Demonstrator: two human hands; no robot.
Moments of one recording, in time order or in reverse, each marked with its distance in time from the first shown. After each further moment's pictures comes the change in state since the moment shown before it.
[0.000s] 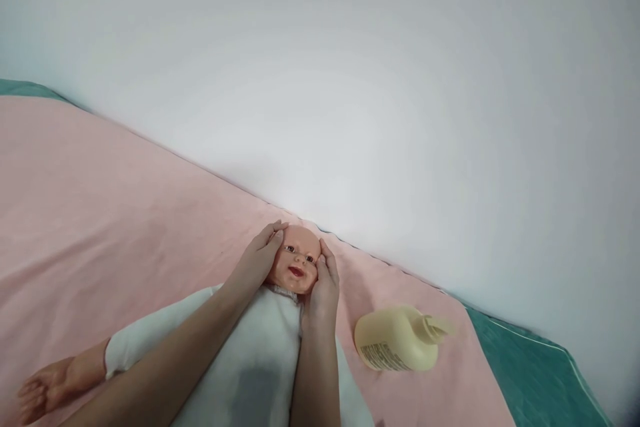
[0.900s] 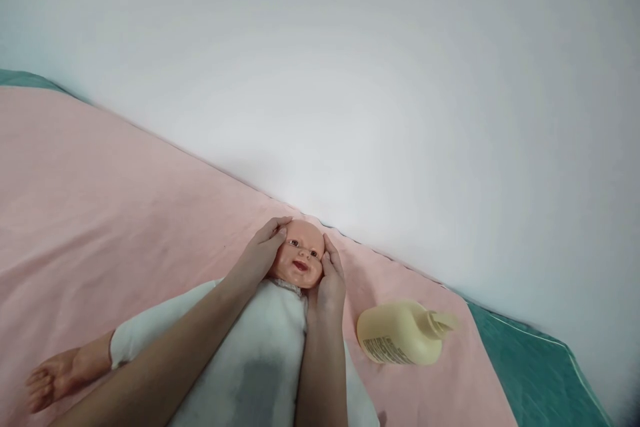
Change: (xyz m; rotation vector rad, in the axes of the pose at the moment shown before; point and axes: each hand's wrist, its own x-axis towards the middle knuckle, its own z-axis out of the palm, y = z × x) left_hand 0.004 -0.007 -0.003 -0.030 -0.018 -0.032; right_hand -0.003 -0.007 -0.001 0.082 -0.010 0.048
